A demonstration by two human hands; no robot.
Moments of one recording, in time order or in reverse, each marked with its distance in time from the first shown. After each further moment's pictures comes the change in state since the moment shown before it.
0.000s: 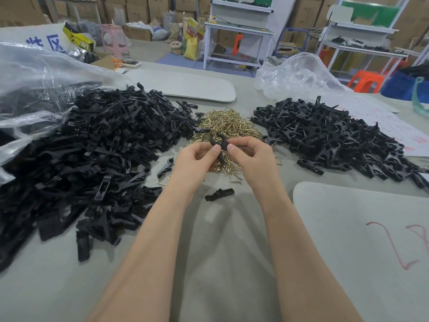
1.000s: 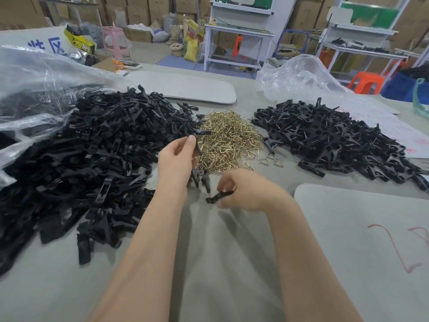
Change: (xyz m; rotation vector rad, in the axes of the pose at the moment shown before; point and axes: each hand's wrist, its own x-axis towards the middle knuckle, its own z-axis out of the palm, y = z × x) left_hand 0.005 0.007 -0.013 -0.186 0.307 -0.024; right_hand -0.011 -0.009 -0.004 -0.943 -0.616 0.160
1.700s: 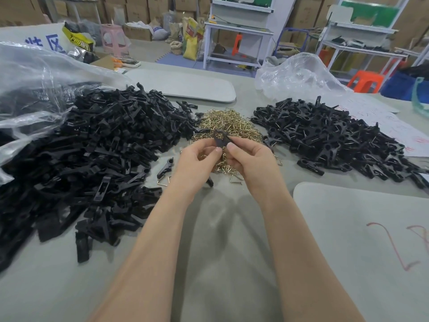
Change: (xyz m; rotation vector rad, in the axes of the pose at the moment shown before) left_hand -0.011 -0.005 0.010 0.261 -0.351 0.081; right_hand 0.009 -0.004 -0.001 1.208 0.467 -0.148
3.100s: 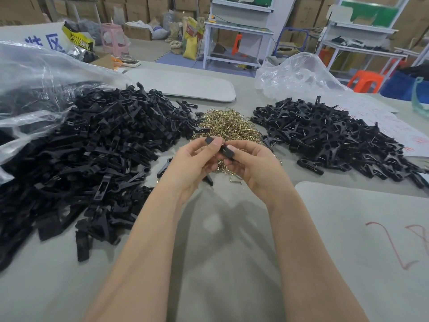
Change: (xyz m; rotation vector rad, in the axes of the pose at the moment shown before) left_hand -0.004 0.011 -0.007 -0.394 -0.135 -0.163; right_hand 0.000 -0.003 -0.008 0.106 -0.104 0.139
